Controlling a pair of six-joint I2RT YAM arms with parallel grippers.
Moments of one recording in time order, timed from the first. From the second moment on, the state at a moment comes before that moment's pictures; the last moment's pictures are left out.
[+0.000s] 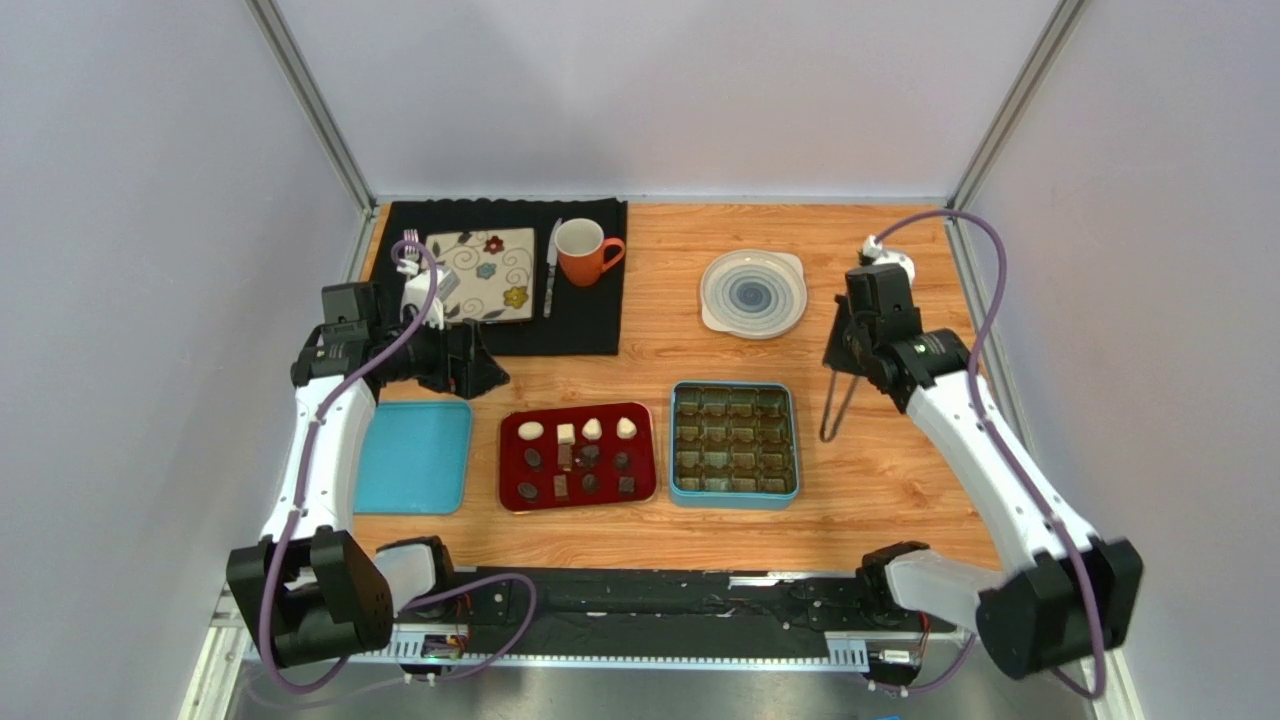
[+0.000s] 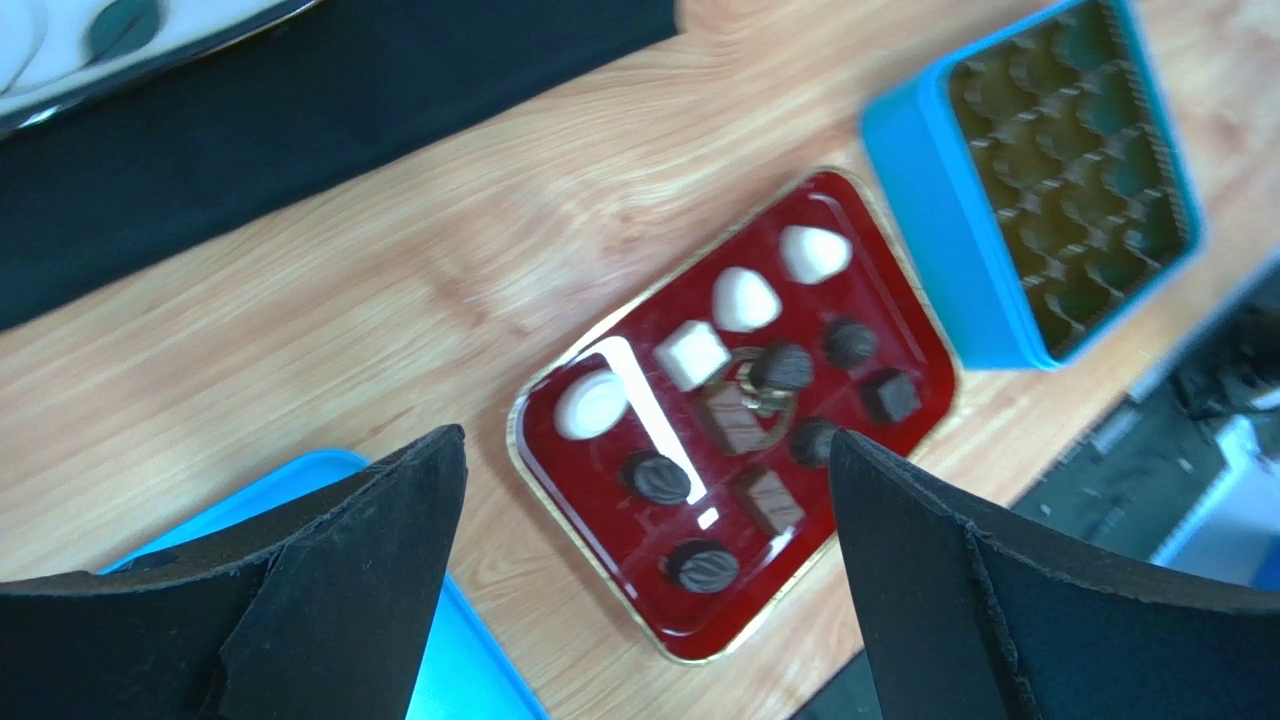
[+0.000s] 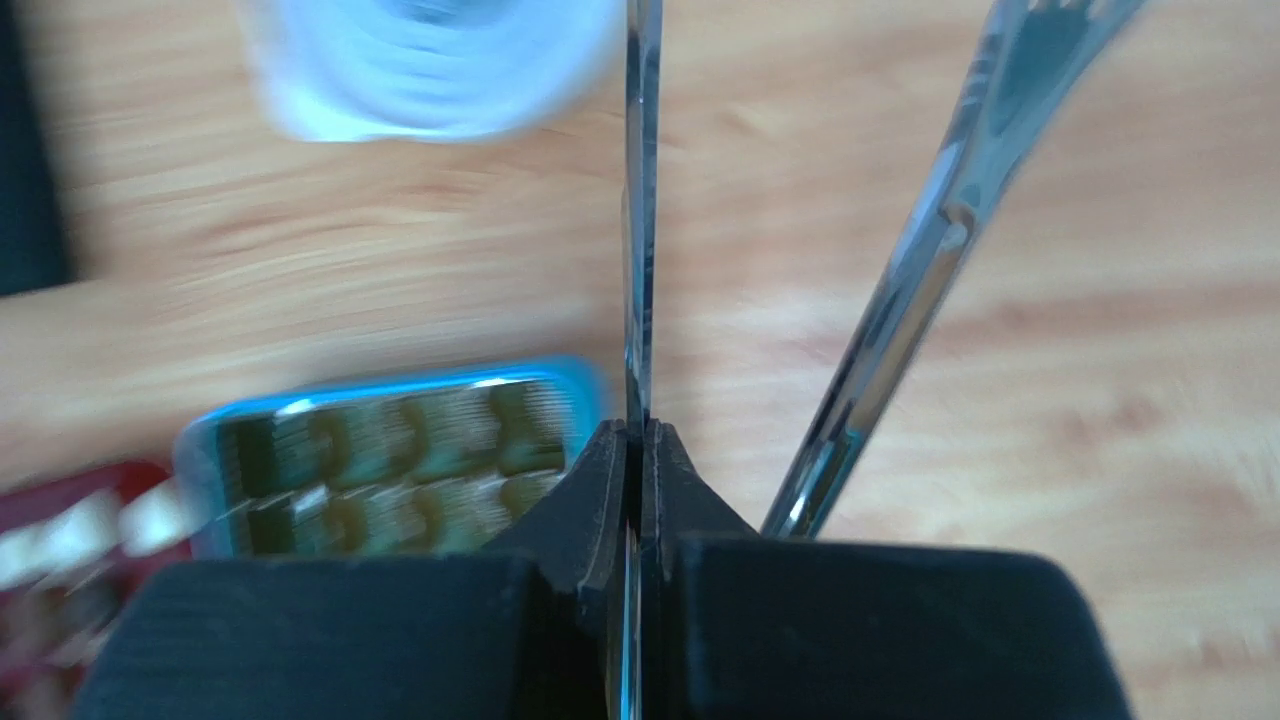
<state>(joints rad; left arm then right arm) 0.19 1.14 0.94 -0.72 0.77 0.26 0.26 1.18 1.04 -0.72 0.26 0.42</state>
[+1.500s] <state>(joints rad) 0.09 0.78 0.72 -0.01 1.47 -0.05 1.07 1.53 1.54 -0.97 -0.36 -0.19</state>
